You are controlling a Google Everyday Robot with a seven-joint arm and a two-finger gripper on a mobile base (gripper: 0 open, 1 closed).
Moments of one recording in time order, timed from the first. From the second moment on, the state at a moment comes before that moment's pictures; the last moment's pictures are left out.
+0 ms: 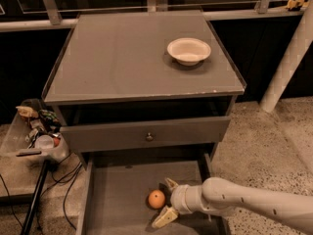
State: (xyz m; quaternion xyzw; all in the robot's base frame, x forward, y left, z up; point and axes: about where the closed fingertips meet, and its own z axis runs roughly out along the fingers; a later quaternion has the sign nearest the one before) arm 0.461 -0.036 0.393 -0.51 0.75 0.26 0.33
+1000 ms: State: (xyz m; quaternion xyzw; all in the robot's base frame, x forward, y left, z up) arm 0.471 -0.030 0.376 -0.50 0.75 0.27 0.33
